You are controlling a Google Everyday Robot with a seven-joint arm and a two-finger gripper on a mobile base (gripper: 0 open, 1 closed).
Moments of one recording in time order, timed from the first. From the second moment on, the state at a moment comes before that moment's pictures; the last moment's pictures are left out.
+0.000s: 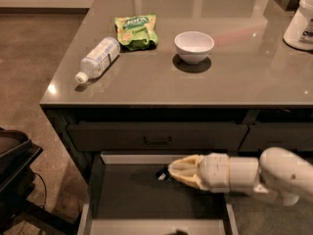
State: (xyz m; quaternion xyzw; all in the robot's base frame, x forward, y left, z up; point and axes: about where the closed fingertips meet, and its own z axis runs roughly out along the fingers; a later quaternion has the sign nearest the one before) arm 0.423 -0.065 0.672 -0.52 0.64 0.31 0.48
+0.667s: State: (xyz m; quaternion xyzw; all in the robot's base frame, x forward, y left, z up) arm 0.430 -0.059 0.775 -0.57 0.59 0.29 0.50
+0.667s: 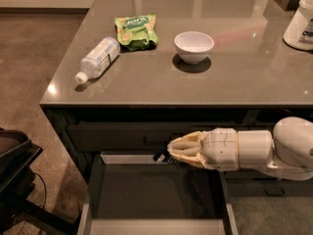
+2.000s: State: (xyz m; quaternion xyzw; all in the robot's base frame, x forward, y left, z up) arm 0.470 -0.022 0.937 -0.70 0.49 0.20 0.48
